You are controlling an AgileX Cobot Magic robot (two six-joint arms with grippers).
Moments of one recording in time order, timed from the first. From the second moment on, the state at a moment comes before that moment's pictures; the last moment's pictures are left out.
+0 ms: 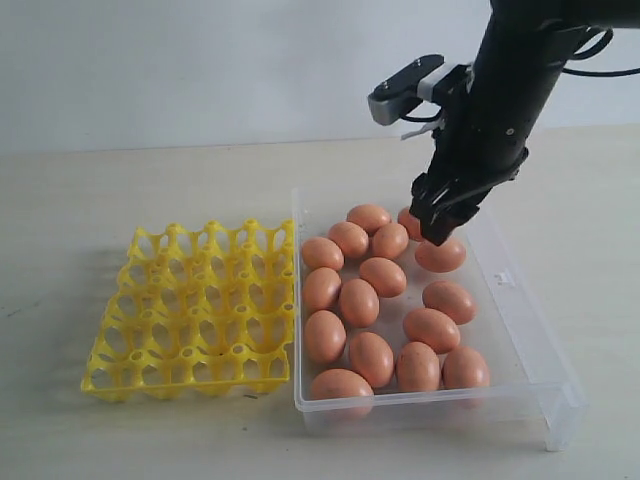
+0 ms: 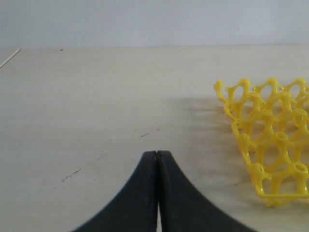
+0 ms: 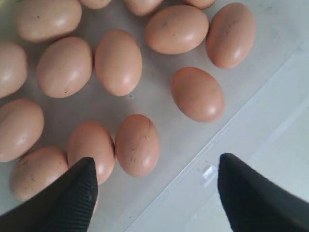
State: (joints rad) left arm 0.05 0.01 0.00 -0.05 0.37 0.03; right arm 0.40 1.85 -1.47 -0.01 1.08 -0.41
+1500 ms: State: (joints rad) left arm 0.05 0.01 0.00 -0.05 0.37 0.03; right arm 0.38 2.17 -1.57 -0.09 0.96 -0.41
